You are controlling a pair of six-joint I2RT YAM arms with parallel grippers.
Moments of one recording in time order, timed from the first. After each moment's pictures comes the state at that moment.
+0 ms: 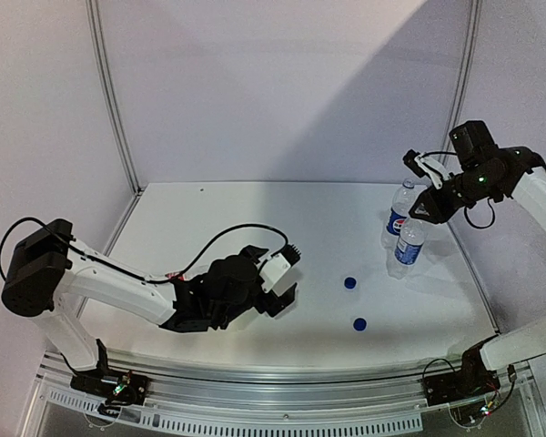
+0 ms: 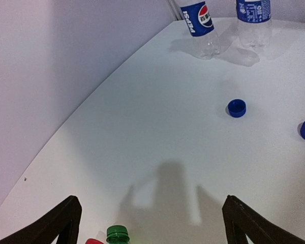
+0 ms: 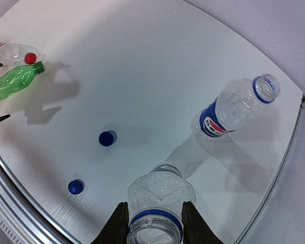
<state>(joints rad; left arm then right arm) -1.20 1.67 0.79 0.49 -0.57 0.21 0.30 1.28 1.41 -1.05 -0.18 -0.30</state>
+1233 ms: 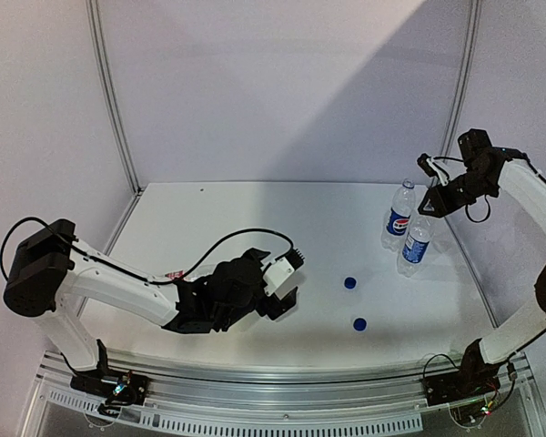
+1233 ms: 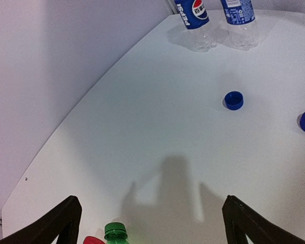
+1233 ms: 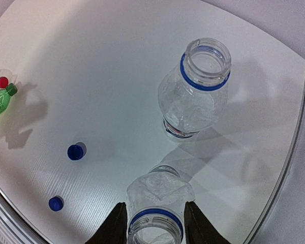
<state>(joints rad) -1.21 1.69 0.80 0.45 -0.59 0.22 0.04 1.47 1.41 -0.96 -0.32 -0.34</state>
